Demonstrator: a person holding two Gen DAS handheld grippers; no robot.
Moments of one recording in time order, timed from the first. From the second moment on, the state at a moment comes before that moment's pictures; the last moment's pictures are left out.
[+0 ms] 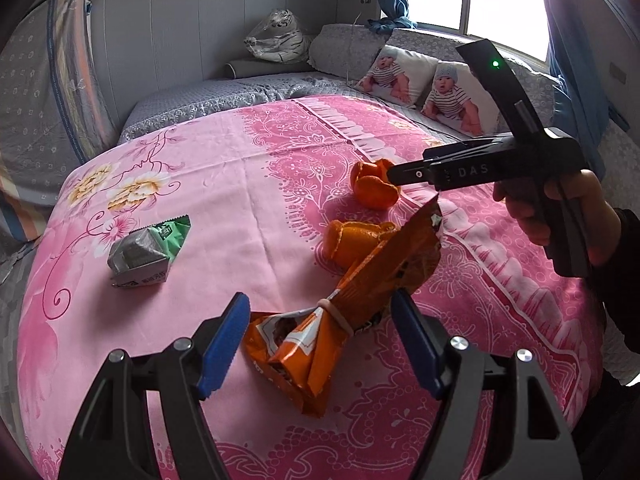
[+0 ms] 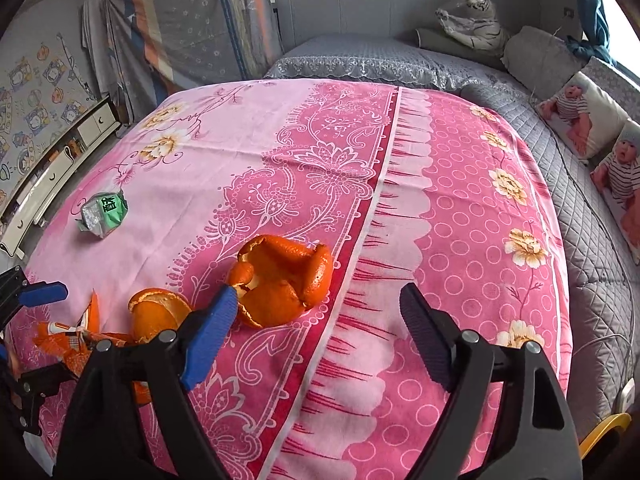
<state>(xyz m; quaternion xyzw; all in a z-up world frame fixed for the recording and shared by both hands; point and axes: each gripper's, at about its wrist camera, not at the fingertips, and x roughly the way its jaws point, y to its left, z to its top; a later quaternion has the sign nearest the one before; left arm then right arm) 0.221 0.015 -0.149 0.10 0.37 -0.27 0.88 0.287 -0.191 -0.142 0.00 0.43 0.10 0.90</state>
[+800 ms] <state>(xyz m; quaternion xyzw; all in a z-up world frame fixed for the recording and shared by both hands) 0.245 -0.009 -0.169 0.12 0.40 -0.31 0.85 0.320 -0.176 -0.165 0.01 0.47 0.15 0.87</state>
